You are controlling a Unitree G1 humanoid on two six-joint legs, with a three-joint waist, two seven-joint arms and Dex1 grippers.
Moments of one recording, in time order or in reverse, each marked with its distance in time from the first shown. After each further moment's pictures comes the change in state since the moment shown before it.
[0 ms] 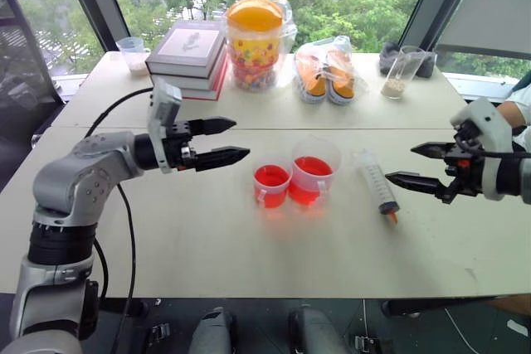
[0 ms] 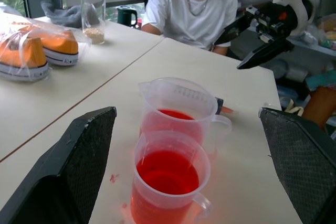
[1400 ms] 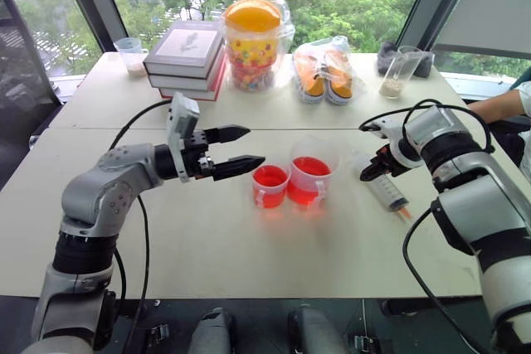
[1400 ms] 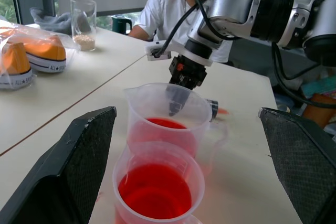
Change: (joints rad) left arm 0.046 -0.085 -0.041 -0.032 0.039 -0.063 0.043; right arm -0.916 0.546 0.838 1.545 -0.774 -0.203 0.361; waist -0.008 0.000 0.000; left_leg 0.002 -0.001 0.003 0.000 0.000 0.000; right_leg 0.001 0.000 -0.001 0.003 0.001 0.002
